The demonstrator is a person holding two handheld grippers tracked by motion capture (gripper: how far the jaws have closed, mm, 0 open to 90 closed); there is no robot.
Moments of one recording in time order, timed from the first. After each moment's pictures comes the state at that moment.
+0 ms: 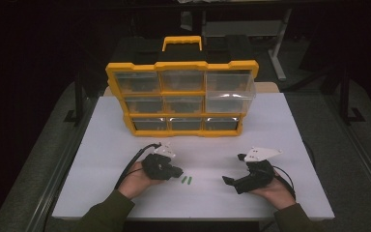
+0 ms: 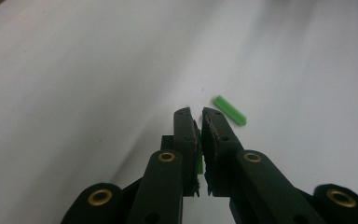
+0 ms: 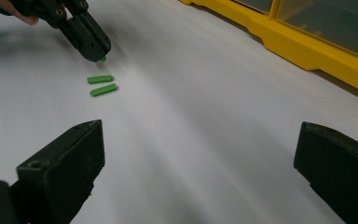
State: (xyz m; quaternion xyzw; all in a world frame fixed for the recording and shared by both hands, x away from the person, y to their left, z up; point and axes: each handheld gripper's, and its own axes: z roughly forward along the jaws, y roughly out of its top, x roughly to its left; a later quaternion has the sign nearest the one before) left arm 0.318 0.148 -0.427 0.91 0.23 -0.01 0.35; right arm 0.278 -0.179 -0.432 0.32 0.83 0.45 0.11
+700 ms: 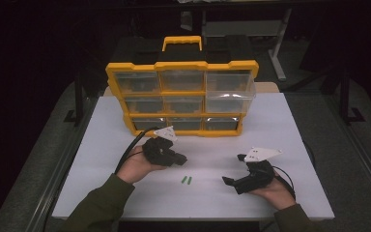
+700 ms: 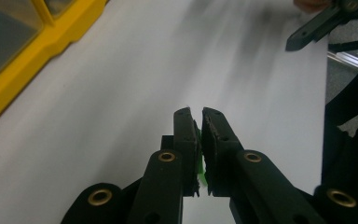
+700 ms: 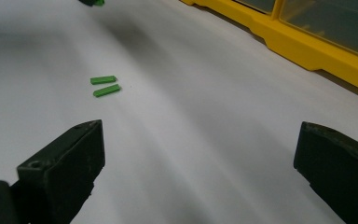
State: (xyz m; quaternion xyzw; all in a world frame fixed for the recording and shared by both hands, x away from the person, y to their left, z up) left arm 0.335 0.135 -0.371 0.91 0.20 -0.02 0.37; right arm 0.277 -0.178 -0.431 0.32 0.83 0.45 0.10
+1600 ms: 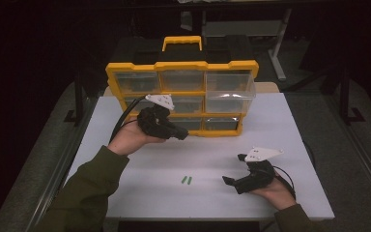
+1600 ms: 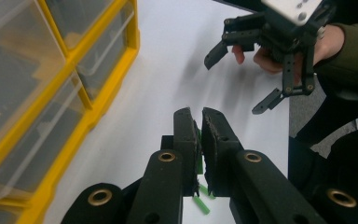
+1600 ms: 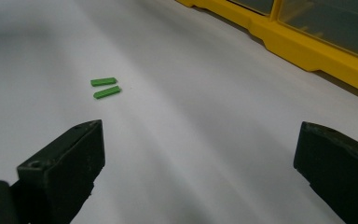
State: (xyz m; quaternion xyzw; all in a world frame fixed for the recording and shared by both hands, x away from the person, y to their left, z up) left arm 0.364 0.136 -0.282 0.90 0.16 -0.02 0.40; right arm 0.276 -0.179 -0.430 0.32 0.82 0.45 0.10
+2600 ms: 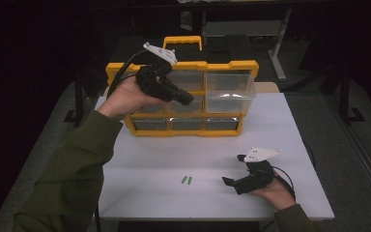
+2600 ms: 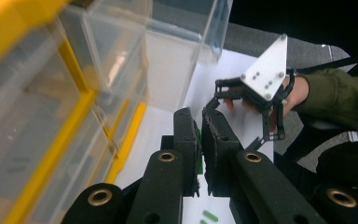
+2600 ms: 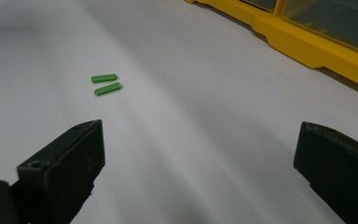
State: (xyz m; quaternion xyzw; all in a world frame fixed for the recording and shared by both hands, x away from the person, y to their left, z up) left arm 0.396 0.120 -0.184 0.90 0.13 -0.02 0.41; right arm 0.277 -0.178 -0.432 0.32 0.83 0.45 0.10
